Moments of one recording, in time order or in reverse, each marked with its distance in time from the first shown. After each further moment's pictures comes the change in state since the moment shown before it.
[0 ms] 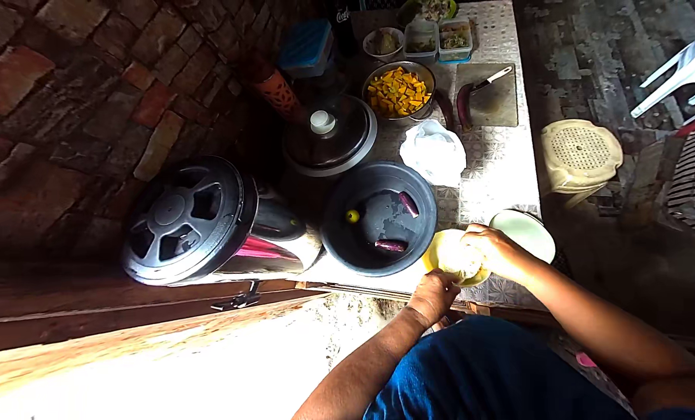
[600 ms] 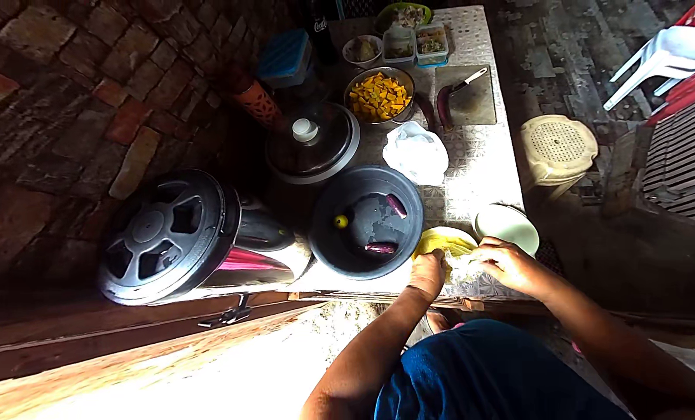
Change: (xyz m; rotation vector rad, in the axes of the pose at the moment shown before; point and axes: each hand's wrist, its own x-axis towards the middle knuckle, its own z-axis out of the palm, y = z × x) left_hand 0.037 0.024 -0.008 0.232 0.025 -0.228; right_hand -0.062 0.015 0.007 0.093 0.127 0.070
